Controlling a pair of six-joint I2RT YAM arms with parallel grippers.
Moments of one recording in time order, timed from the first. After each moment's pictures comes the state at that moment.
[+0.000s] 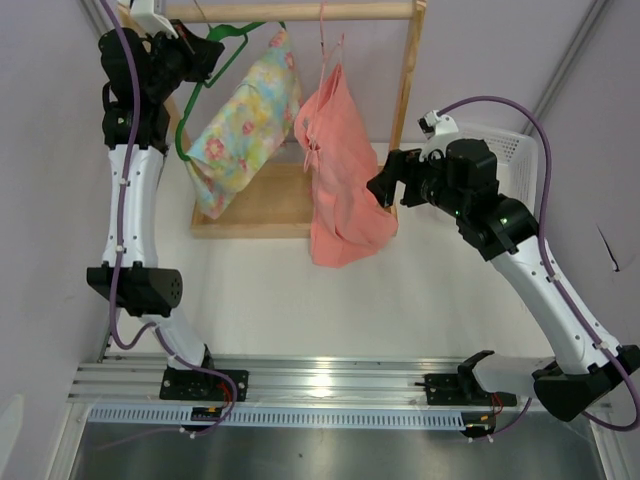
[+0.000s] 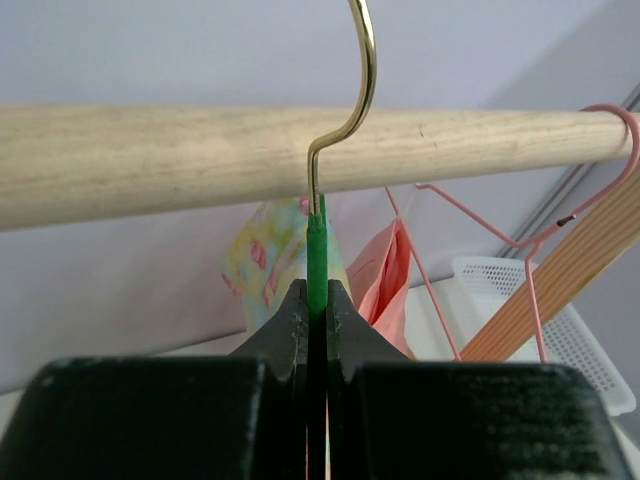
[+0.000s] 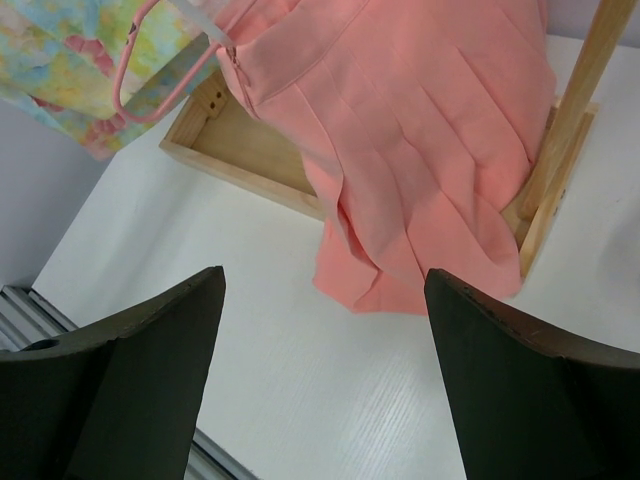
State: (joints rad) left arm 0.00 1.78 2.24 -0.34 0.43 -0.32; right arm 0.53 1.23 1.50 -0.56 -0.09 0.28
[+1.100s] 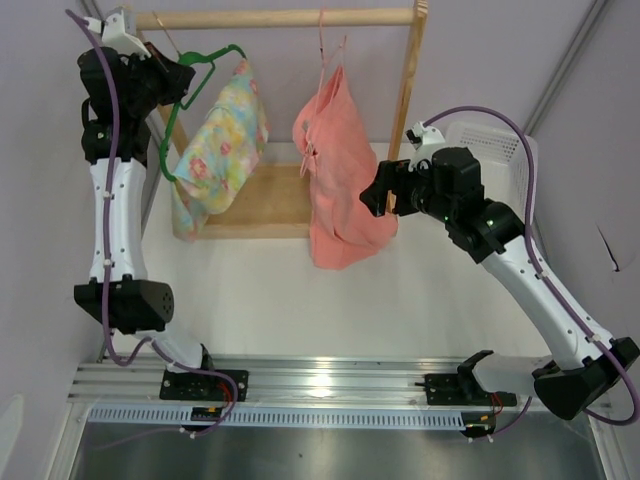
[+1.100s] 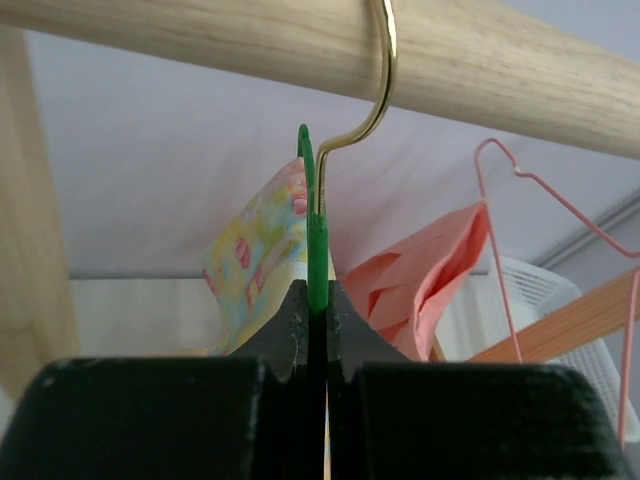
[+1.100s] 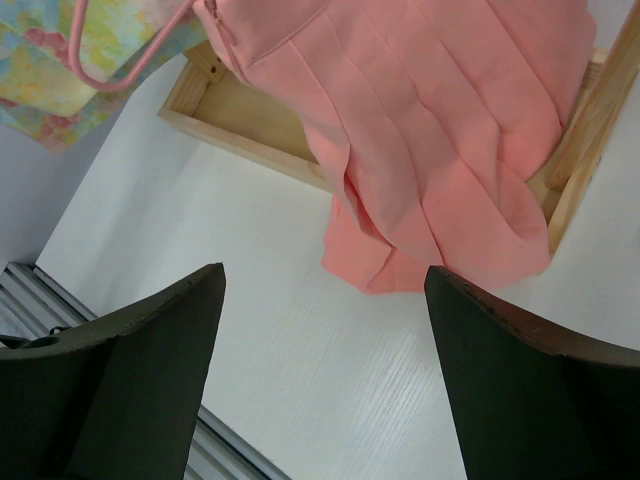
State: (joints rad) left arm 0.11 1.70 2.10 -0.41 0.38 -0.39; right arm 0.55 1.24 1.43 -0.54 -0.09 0.31
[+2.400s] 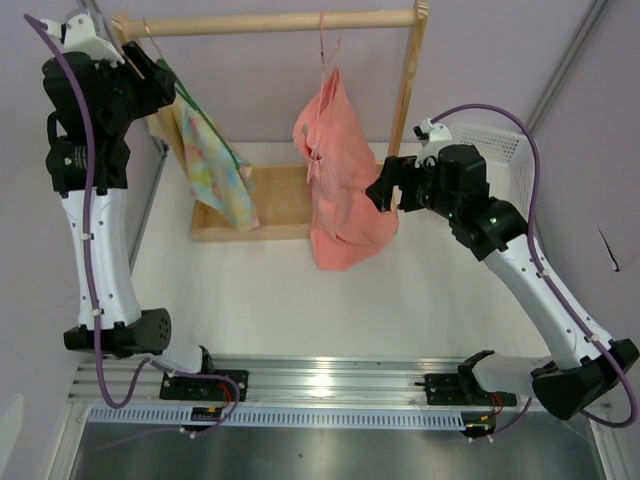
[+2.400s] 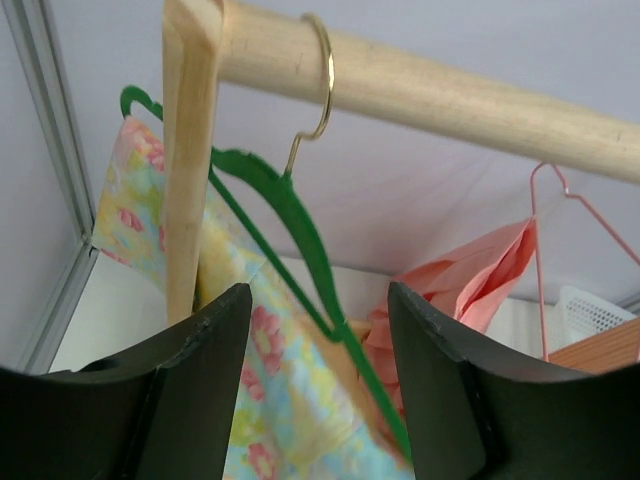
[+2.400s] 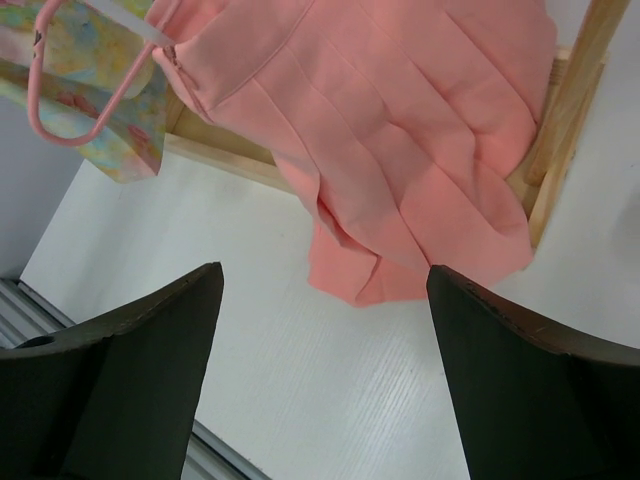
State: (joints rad) left arm 0.09 1.52 2.19 -0.72 0.11 -0.30; right arm 0.52 1.24 1.42 -0.53 -0.09 0.30
